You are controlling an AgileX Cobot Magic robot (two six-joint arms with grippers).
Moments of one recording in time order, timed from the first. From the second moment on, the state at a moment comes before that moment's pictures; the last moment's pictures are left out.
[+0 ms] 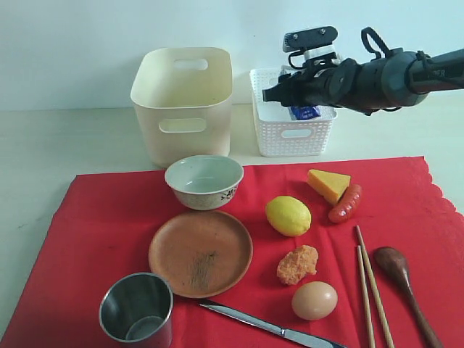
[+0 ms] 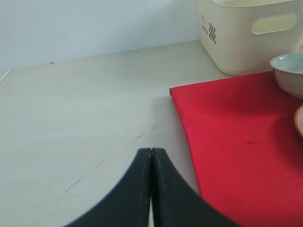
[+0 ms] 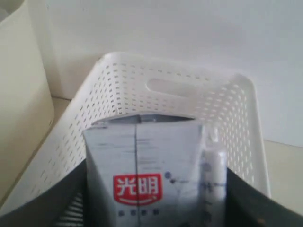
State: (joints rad) left arm 0.02 0.01 0.00 -0.19 0.37 0.33; right arm 0.28 2.30 -1.62 0.45 -0.12 -0.45
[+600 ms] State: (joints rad) left arm 0.02 0.01 0.00 -0.19 0.37 0.33; right arm 0.28 2.18 -1.62 0.45 -0.01 -0.44
